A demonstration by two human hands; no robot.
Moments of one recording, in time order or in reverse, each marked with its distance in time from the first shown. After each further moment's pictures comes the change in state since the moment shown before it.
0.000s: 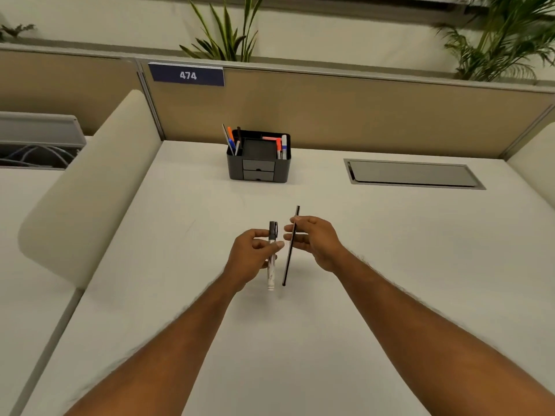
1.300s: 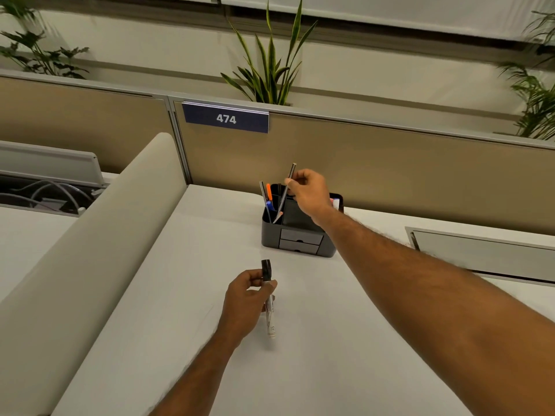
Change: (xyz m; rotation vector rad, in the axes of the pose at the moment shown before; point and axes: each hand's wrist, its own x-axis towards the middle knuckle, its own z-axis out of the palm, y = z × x) left_hand 0.164 -0.004 -0.080 -0.096 0.273 -0.016; right_hand 0.283 -0.144 0.134 -0.427 0.068 -0.393
